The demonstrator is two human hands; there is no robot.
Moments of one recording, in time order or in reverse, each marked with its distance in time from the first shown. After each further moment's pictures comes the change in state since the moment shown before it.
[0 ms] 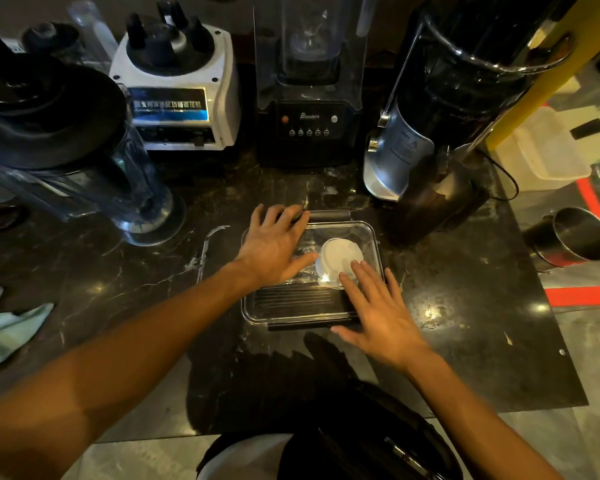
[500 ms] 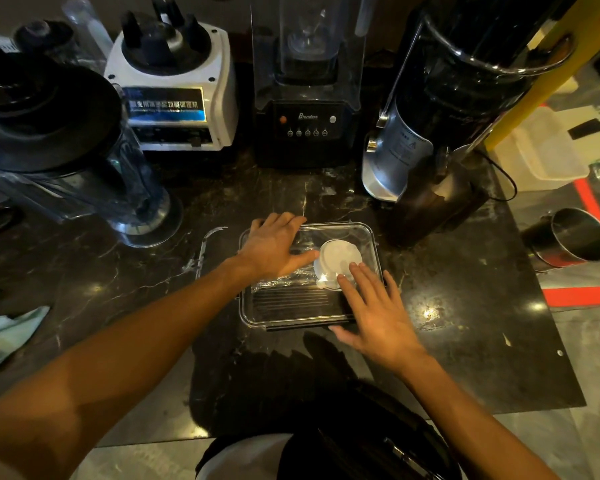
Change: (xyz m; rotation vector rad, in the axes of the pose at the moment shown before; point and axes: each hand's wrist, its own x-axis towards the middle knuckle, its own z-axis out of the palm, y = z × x) left_hand 0.019 -0.007 0.017 -0.299 -0.099 -0.087; right_hand 0.002 0.002 0.010 -0.056 0.090 0.001
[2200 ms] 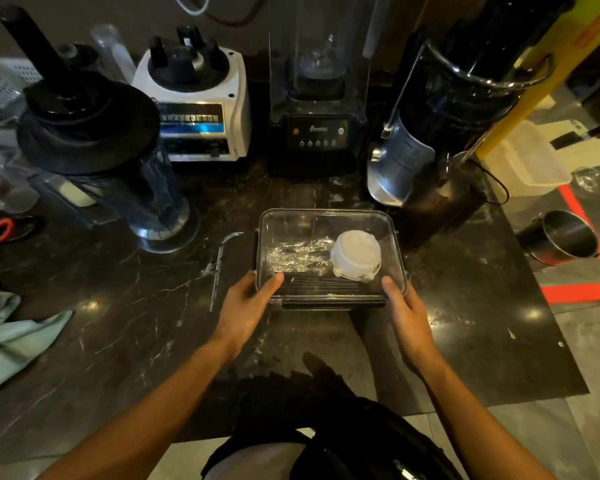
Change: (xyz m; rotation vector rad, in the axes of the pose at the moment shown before) left_hand -0.143 -0.008 0.017 -1.299 0.141 -0.448; right_hand -0.010 -0.029 -0.015 1.468 0.320 0.788
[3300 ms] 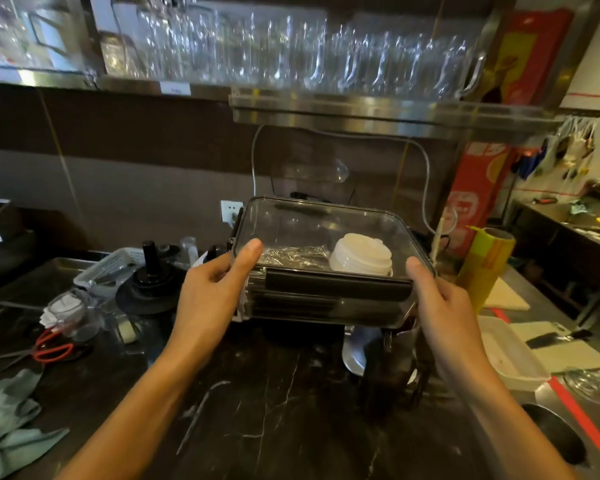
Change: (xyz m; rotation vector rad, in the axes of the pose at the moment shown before) left_hand -0.141 0.292 0.079 0.070 0.472 0.741; right_hand -0.059 -0.302 -0.087 -0.135 -0.082 -0.689
